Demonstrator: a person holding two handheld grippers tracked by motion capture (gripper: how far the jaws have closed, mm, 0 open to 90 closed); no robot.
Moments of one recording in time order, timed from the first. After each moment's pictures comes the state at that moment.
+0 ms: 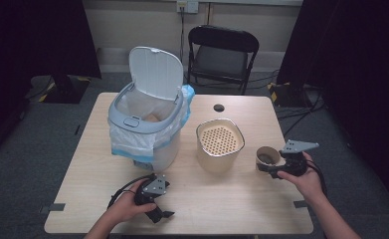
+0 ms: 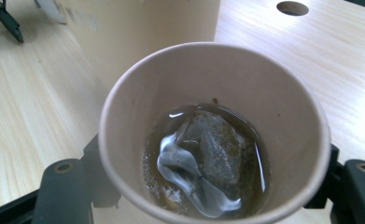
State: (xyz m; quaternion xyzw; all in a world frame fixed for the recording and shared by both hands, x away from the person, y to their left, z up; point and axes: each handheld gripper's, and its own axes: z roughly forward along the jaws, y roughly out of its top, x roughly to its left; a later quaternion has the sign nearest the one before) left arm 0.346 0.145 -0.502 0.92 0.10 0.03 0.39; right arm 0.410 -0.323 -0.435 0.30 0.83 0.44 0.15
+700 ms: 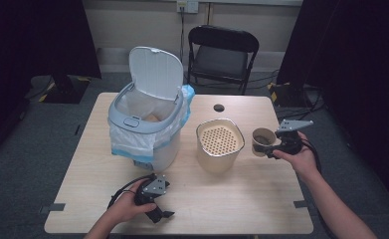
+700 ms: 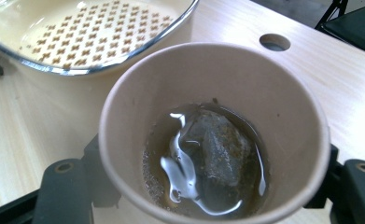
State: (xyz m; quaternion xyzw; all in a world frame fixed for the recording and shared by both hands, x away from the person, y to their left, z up) left arm 0.346 0.145 -0.502 0.92 0.10 0.03 0.39; right arm 0.461 -0.312 -0.404 0.29 0.84 0.44 0.15
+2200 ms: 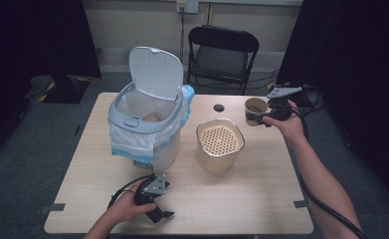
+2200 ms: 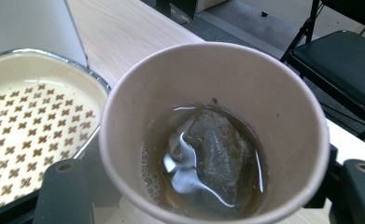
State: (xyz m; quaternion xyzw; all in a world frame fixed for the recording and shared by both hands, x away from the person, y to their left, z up) left arm 0.346 0.145 -0.502 0.92 0.10 0.03 0.39; right arm 0.546 -0.287 -0.361 0.30 0.83 0.44 0.18
